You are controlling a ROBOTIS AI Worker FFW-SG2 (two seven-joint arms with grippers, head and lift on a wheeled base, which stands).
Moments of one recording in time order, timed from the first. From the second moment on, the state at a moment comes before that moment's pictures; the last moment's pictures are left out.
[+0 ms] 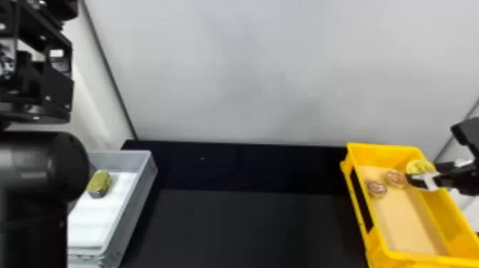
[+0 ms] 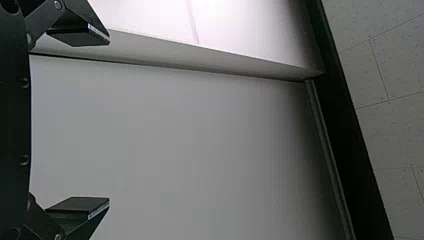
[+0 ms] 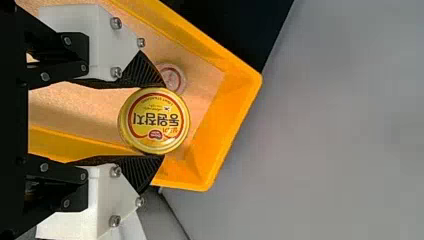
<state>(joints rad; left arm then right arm) -0.27 0.11 0.08 -2.21 -0.06 0.17 0.11 -0.32 -0.30 -0.25 -1.43 0.68 0.78 0.82</state>
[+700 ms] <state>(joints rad) -0.28 0.11 0.07 -2.21 -0.06 0.17 0.11 -0.32 -0.33 -0.28 -1.14 0.45 0.73 0.68</state>
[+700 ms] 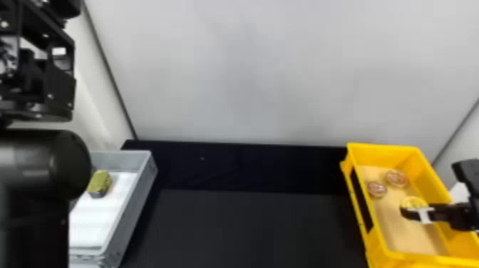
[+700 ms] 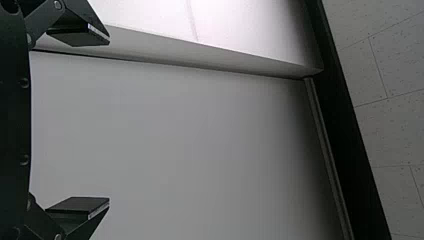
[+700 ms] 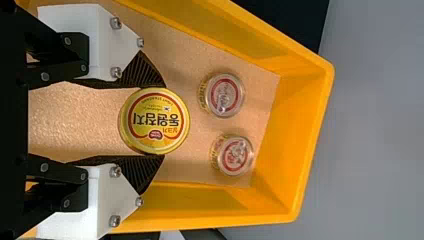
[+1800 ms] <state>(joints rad) -0.28 0.11 0.07 -2.21 -0.06 0.17 0.10 -0.32 -0.34 -0.28 -1.05 0.39 0.80 0.65</state>
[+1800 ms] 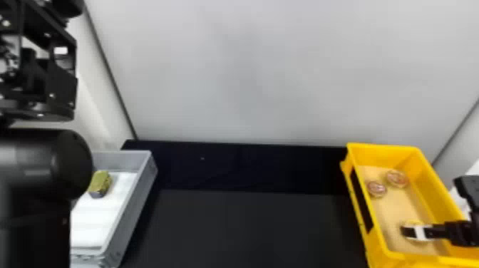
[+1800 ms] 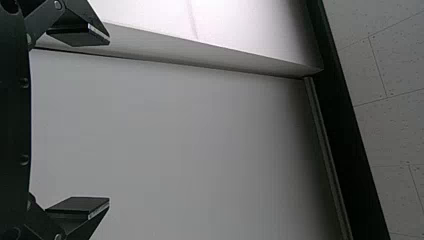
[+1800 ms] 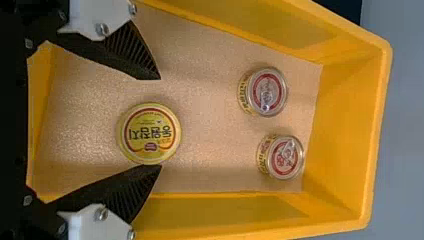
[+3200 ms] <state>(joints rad) -0.28 0.12 0.09 -2.22 -0.06 0.18 0.10 -0.55 -0.36 -0.04 -2.20 0.18 0.58 0.00</state>
